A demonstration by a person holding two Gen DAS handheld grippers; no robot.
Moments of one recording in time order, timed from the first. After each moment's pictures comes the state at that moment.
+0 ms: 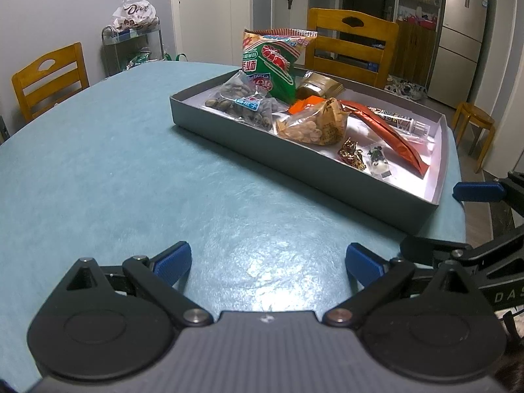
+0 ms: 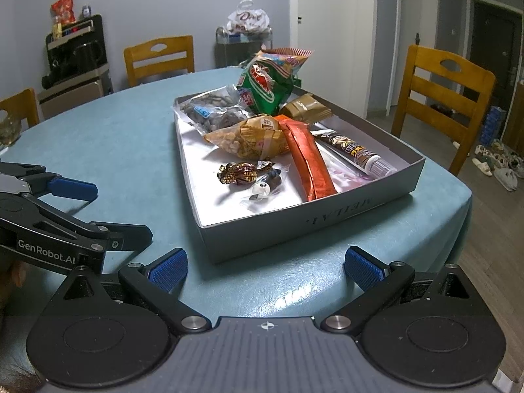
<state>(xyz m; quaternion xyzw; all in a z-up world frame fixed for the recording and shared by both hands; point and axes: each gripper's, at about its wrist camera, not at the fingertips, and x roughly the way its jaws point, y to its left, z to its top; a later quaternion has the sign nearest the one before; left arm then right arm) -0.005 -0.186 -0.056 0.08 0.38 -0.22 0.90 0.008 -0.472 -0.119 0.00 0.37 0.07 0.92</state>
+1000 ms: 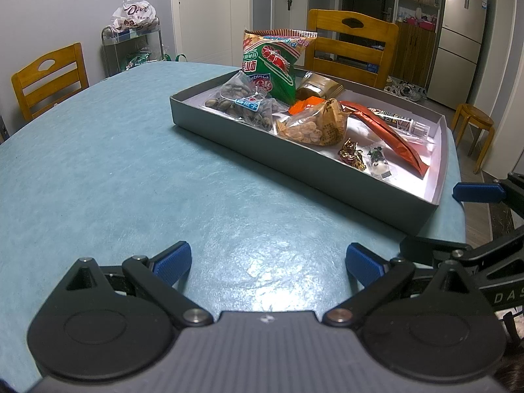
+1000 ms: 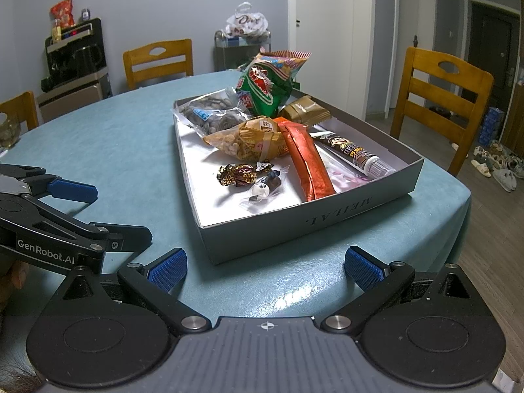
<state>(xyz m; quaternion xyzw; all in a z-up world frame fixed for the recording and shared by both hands) -0.005 -0.185 -0.056 0.08 0.38 -0.22 0.90 0.006 -0.472 -0.119 0.00 0.37 0.07 0.93</state>
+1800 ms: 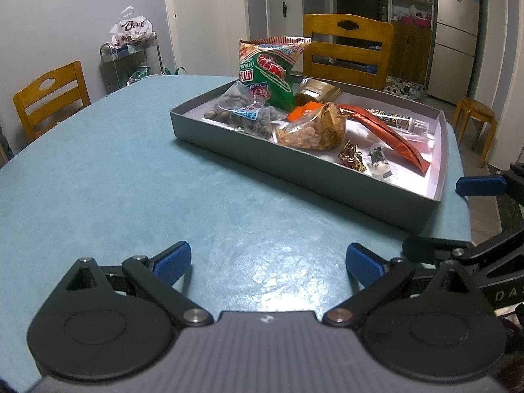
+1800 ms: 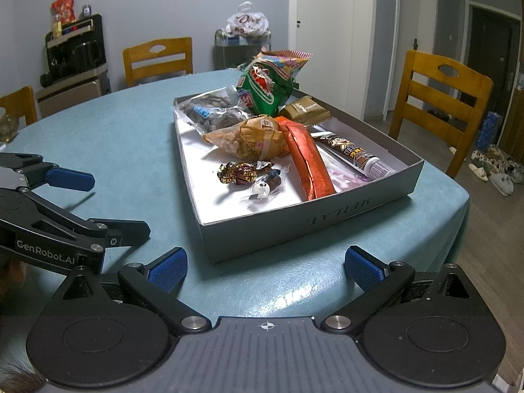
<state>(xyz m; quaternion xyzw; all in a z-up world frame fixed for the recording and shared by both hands) -0.008 -0.190 -0.055 0.11 0.36 -0.22 0.90 0.005 -0.469 -0.120 -0.01 0.37 0.07 0.93</state>
